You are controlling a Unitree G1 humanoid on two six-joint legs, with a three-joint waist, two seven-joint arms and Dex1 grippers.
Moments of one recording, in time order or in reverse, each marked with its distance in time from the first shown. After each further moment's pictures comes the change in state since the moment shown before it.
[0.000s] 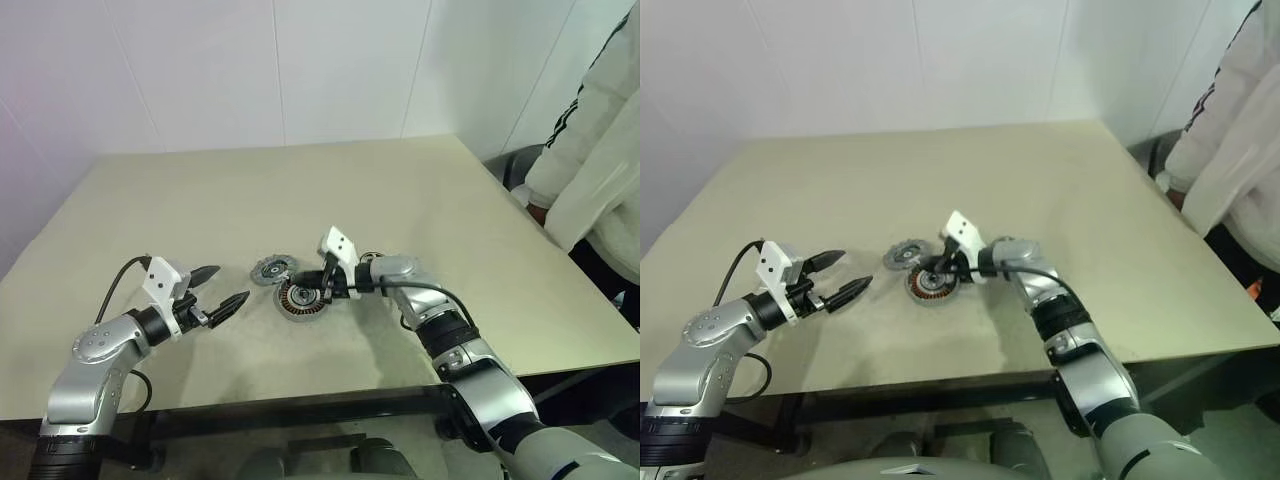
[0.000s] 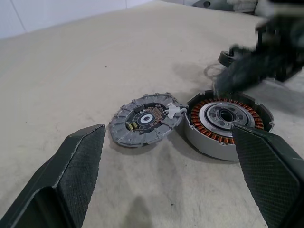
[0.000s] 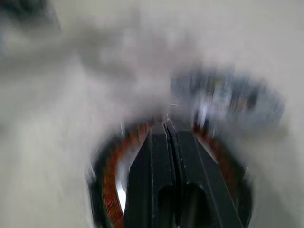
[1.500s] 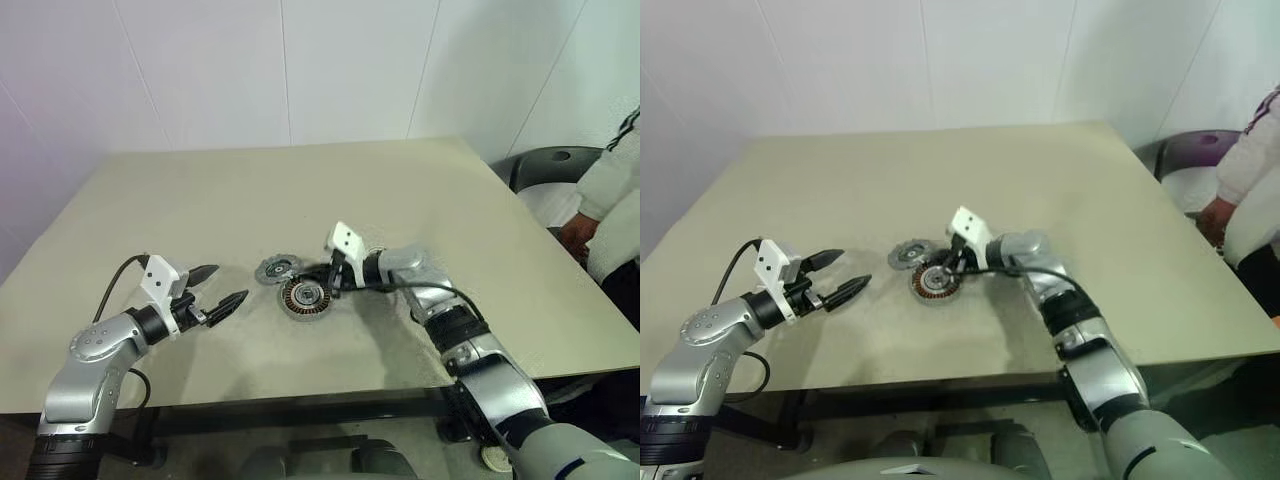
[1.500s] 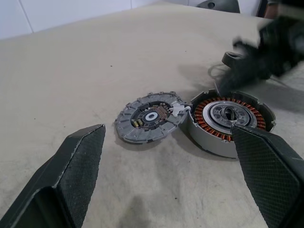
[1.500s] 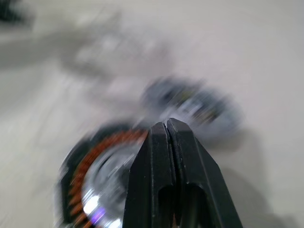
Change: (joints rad) left arm -0.007 0.004 0.009 -0.002 -0.006 0.018 -0.007; right arm -0.080 -0.026 -0.093 -0.055 0.045 0.002 -0.008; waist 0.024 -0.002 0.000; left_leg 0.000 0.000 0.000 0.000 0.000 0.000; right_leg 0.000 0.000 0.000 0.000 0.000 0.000
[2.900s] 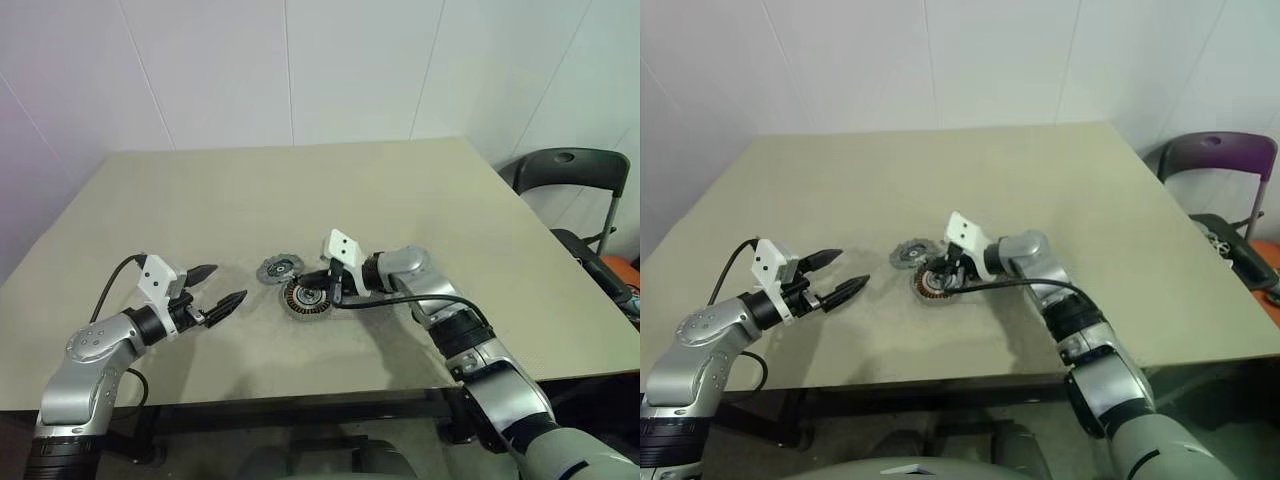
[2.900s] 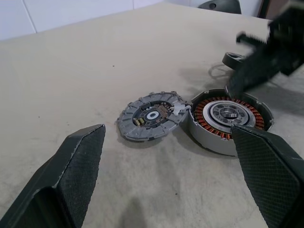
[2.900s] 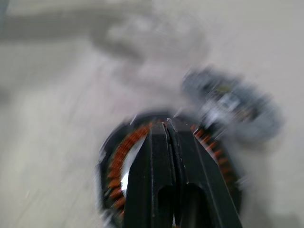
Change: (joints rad) left arm 0.008 0.000 0.017 -0.021 -0.001 0.017 -0.007; right arm 0.116 -0.056 0.139 -0.117 -0.072 0.023 0.082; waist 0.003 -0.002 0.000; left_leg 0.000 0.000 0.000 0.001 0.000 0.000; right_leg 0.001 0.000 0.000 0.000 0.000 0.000
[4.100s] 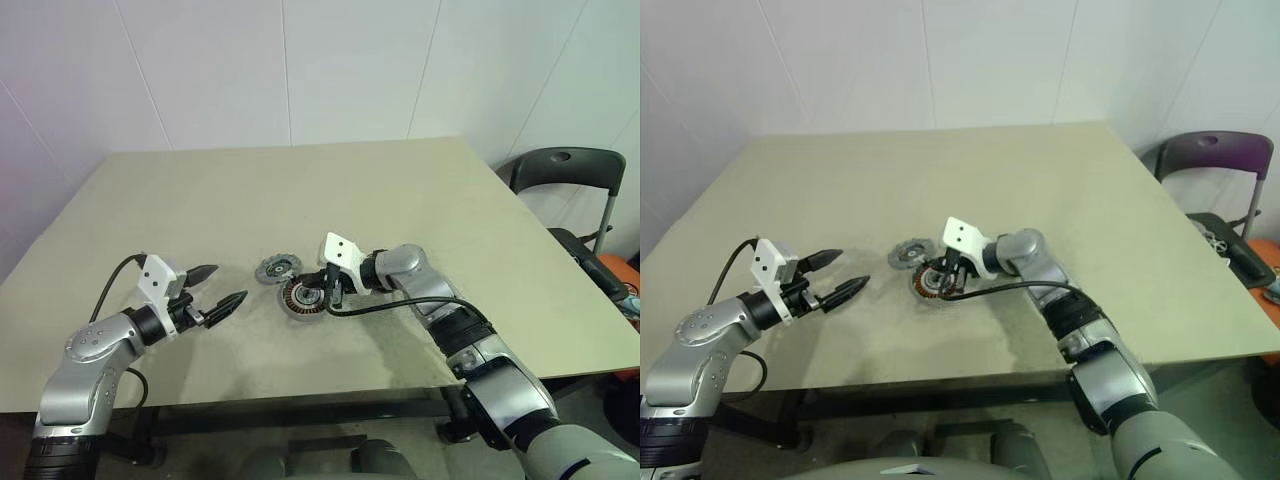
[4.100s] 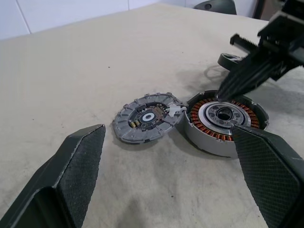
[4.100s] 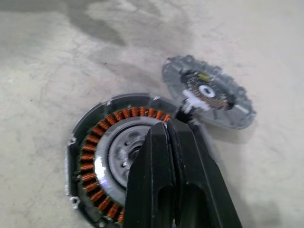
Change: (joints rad) left arm -0.001 0.000 0.005 0.000 -0.001 0.005 -0.016; right arm -0.065 -0.004 -0.001 0.027 -0.036 -0.059 -0.069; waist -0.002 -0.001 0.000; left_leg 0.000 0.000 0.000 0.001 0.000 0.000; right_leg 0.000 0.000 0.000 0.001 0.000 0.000
